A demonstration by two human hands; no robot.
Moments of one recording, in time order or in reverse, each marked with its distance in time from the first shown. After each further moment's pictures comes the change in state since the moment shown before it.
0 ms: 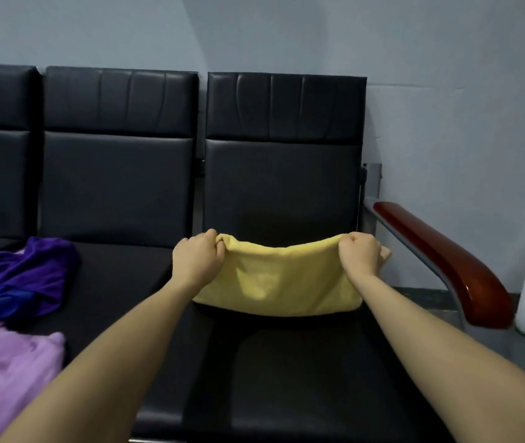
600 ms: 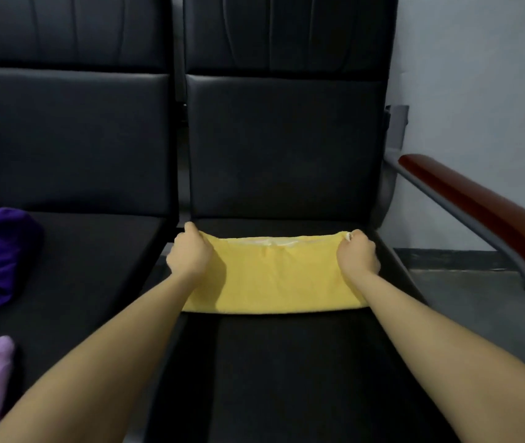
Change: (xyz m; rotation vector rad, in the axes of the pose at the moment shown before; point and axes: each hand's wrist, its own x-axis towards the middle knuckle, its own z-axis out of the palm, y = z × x) left_hand 0.021 -0.037 0.105 -0.145 -0.259 -0.503; right_hand 0.011 0.055 0.086 -0.219 -0.182 0.132
